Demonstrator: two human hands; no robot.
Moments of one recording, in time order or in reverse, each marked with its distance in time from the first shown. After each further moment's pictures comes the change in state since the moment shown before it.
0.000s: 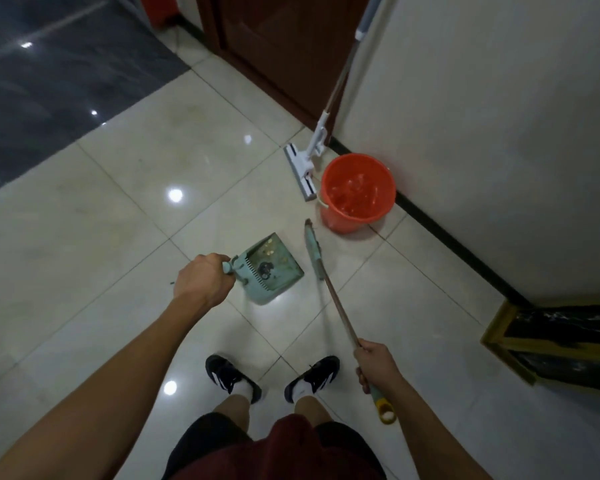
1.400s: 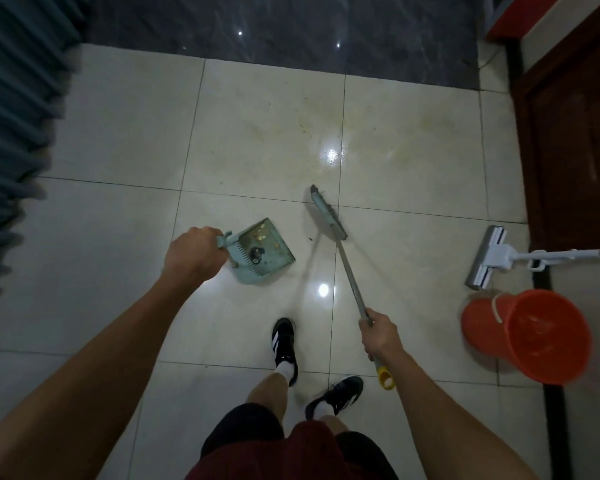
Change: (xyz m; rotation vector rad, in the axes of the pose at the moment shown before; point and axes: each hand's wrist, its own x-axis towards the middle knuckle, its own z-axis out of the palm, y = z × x) left_hand -0.139 -0.415 -0.014 -0.294 0.167 -0.700; right_hand 0.007 -0.156 0.358 -0.948 -0.245 -0.417
